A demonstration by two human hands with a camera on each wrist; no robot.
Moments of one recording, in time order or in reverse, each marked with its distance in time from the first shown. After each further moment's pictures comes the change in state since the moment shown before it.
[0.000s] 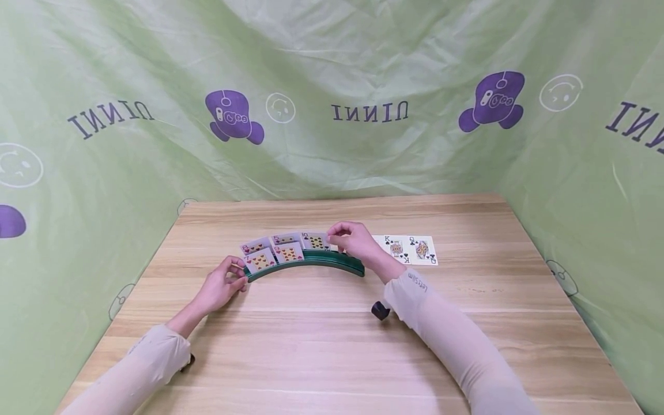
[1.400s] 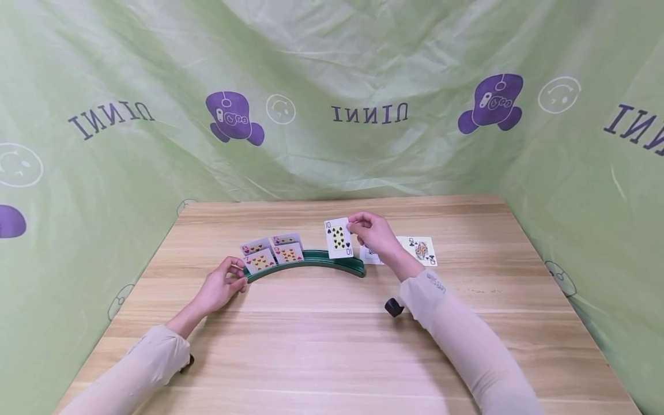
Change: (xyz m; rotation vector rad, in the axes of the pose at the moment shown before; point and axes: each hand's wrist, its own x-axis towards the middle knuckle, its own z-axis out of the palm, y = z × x) left_hand -0.001 0.002 0.000 -0.030 0.002 -0.009; right_hand -0.008 0.002 -0.036 0.056 0.131 -0.052
